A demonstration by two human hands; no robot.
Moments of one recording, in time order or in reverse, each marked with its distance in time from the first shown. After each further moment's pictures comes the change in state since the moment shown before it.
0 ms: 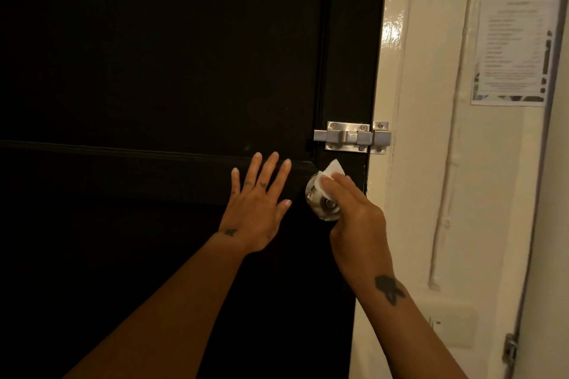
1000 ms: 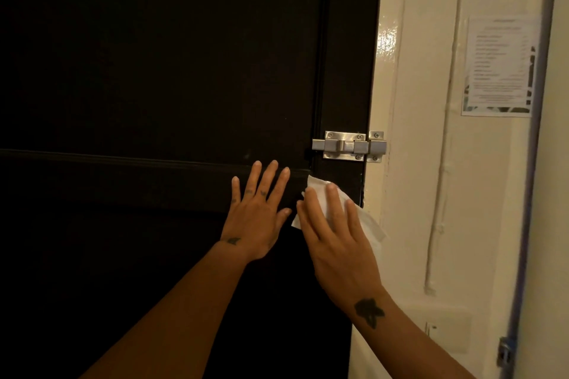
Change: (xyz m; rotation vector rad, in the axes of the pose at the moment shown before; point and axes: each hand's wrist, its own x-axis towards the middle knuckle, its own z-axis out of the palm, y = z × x) left_hand -0.002 0.002 0.000 0.007 -0.012 -0.010; right_hand -0.015 0.012 0.014 -0.842 -0.137 -0.433
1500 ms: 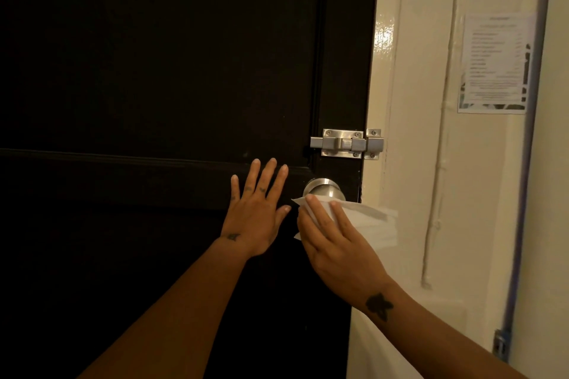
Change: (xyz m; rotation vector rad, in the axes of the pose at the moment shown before) left_hand -0.001 0.000 0.000 -0.007 0.014 0.001; right_hand -0.007 0.013 -0.006 -0.171 0.090 -0.351
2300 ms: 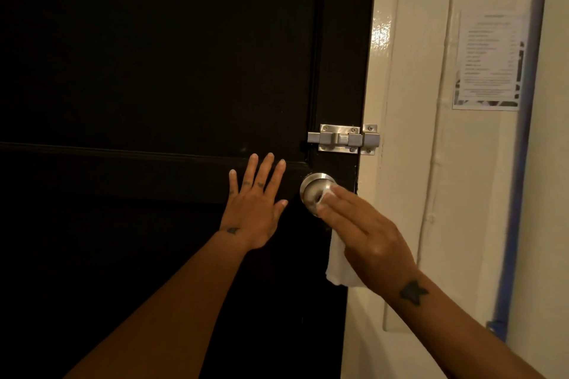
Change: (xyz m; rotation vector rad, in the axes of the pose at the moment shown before) left_hand 0.001 0.001 0.002 0.004 -0.001 -0.006; right_hand -0.014 0.022 -0.016 0.501 0.480 0.229
